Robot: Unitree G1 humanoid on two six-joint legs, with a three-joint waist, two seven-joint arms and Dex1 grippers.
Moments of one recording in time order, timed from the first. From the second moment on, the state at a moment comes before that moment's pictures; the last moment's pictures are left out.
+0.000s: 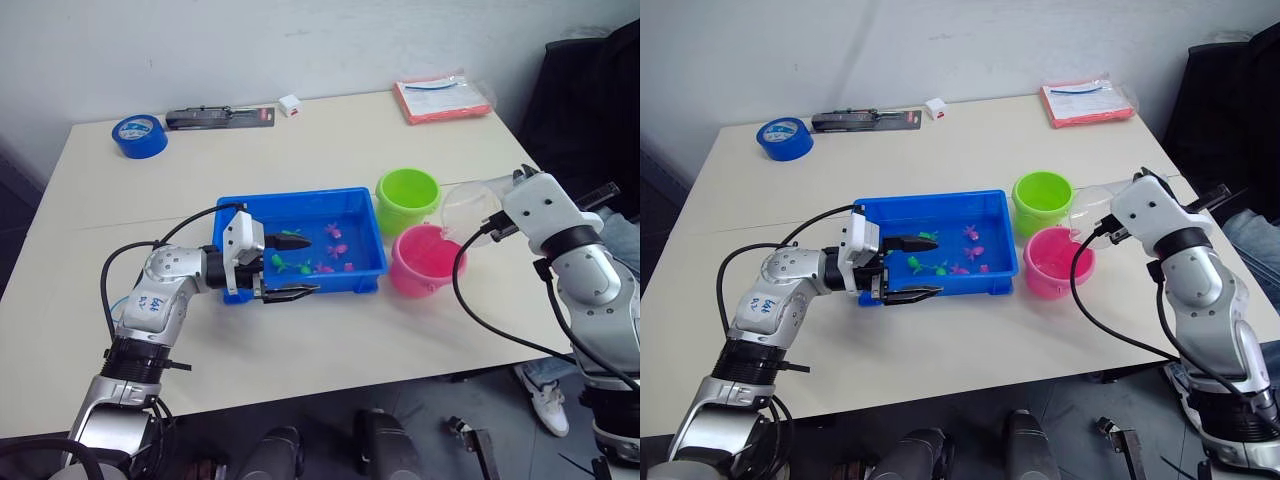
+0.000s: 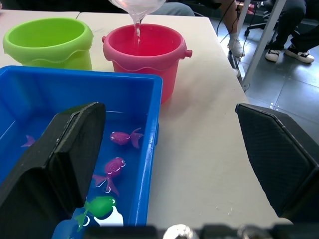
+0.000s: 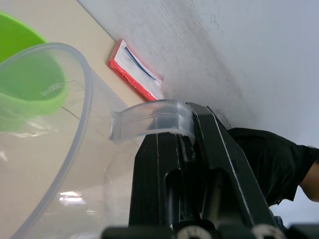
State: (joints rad) left arm -0.52 0.52 -0.08 0.09 -0.39 0.21 -1.13; right arm -0.29 -0.72 -0.12 -0.31 -0.25 0.31 0.23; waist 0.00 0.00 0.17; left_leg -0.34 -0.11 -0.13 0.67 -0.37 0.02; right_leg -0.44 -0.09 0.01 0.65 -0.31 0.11
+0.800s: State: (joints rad) left arm -0.51 0.51 -0.06 0.10 -0.40 0.22 -1.11; right arm -0.34 -0.62 -0.22 -0.32 -0.08 0.58 0.32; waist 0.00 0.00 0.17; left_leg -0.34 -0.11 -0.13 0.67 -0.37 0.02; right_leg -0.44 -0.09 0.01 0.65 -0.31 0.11
